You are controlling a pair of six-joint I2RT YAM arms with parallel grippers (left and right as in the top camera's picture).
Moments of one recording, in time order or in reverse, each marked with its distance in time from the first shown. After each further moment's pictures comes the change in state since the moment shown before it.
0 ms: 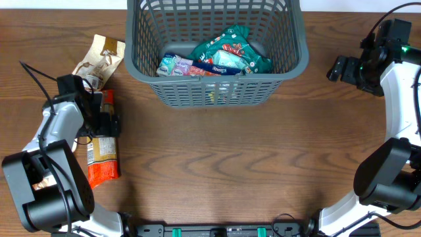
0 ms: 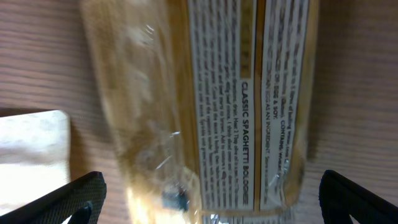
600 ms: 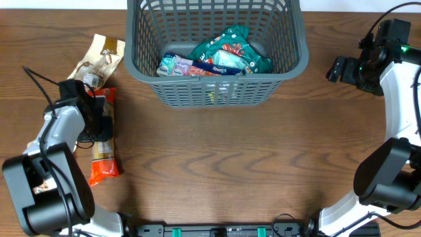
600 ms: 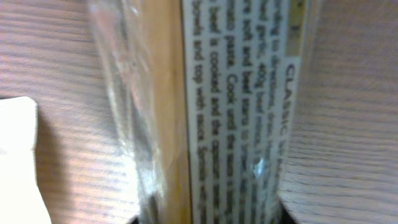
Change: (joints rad) left arm 0.002 -0.027 -0.031 -0.001 0.050 -0.027; right arm 0.002 0.000 0.000 -0.005 0.000 -0.023
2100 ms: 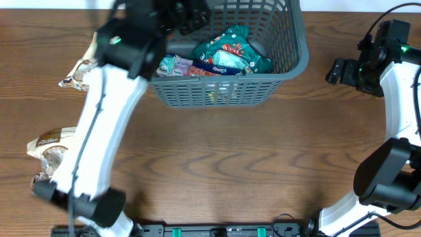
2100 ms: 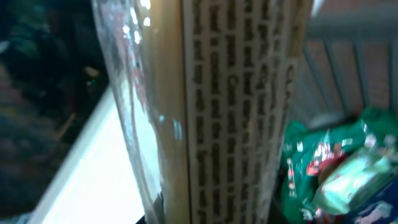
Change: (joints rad) left arm -0.699 0.095 1.115 -0.011 0.093 0.635; right arm 0.000 0.000 0.000 -0.027 0.000 -0.023
